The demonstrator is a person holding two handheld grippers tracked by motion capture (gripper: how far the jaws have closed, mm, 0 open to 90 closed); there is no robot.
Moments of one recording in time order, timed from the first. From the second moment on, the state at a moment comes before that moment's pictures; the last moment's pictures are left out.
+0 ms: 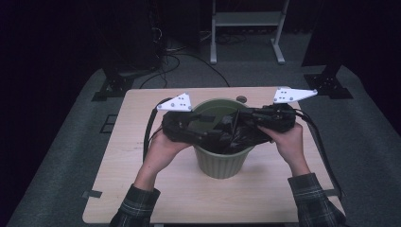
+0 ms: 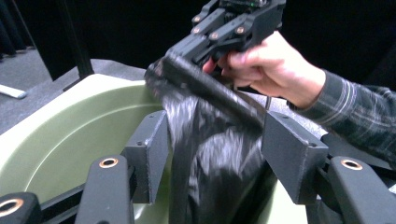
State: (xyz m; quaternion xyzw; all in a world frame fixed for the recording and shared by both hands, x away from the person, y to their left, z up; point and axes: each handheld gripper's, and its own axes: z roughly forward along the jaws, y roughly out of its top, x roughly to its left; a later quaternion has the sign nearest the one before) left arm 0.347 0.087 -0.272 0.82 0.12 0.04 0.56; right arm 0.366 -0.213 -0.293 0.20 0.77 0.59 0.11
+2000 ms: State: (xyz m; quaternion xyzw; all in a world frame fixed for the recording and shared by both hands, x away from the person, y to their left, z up) left arm 0.384 0.094 -0.284 0.81 0.18 0.06 0.55; right arm 0.344 -0.245 -0.295 0.21 0.76 0.60 0.14
